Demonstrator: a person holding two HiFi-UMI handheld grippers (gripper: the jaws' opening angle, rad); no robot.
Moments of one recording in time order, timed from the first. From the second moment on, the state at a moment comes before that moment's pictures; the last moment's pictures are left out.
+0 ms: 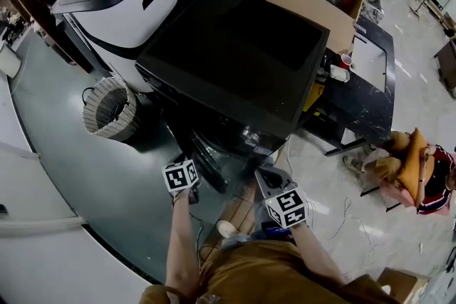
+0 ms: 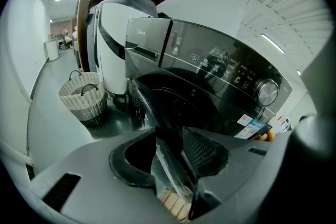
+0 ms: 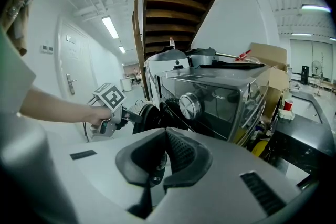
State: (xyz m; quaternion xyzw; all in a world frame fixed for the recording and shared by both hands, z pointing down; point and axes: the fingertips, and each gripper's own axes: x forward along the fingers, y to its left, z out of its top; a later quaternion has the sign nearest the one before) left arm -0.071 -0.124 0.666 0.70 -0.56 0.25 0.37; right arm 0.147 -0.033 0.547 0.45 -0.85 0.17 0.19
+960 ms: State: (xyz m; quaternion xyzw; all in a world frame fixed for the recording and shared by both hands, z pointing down) left arm -0.021 -0.159 0.663 0.72 -0.54 0.21 0.40; right arm 0.191 -0.044 0.556 0.49 -0.83 0.19 0.19
